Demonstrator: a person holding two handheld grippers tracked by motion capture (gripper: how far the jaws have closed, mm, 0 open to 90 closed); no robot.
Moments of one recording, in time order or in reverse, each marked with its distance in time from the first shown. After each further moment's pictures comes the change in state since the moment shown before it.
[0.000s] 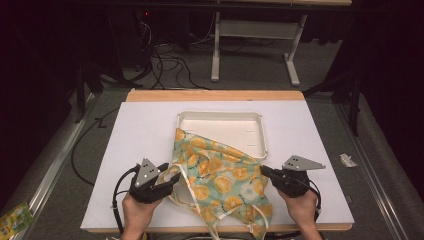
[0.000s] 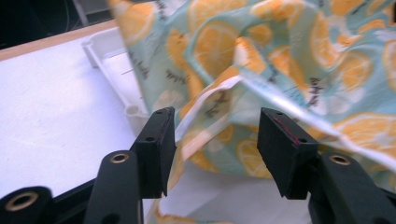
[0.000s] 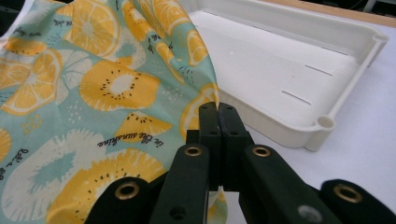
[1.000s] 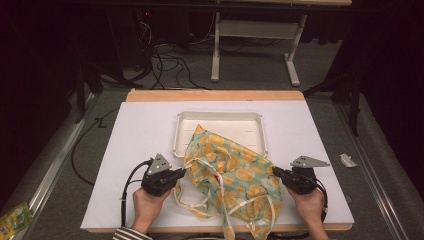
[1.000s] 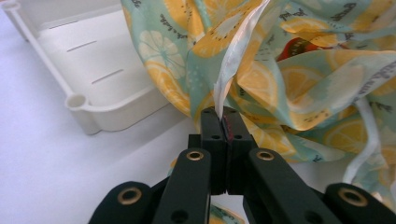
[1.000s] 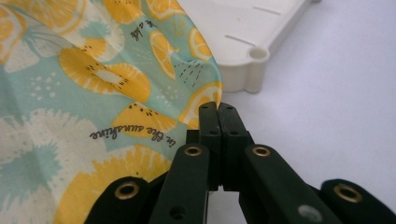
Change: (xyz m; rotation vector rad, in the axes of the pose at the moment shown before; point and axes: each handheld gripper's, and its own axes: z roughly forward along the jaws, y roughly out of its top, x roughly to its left) left arm 0.002 0.000 0.037 0.096 -0.157 -0.016; right arm -0.043 -0.032 0.010 0.102 -0.096 0.090
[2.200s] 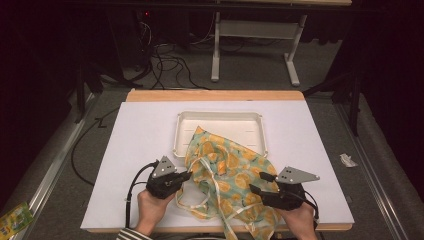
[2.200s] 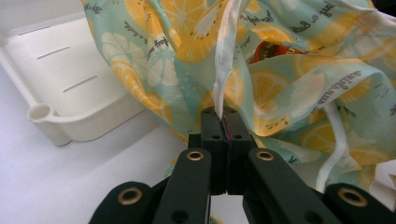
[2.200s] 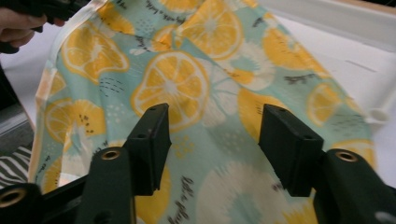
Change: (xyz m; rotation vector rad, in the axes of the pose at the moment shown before) left arm -0.011 0.001 0.005 -0.009 -0.042 0.018; right arm 0.074 0.014 -0.023 -0.077 0.153 -0.154
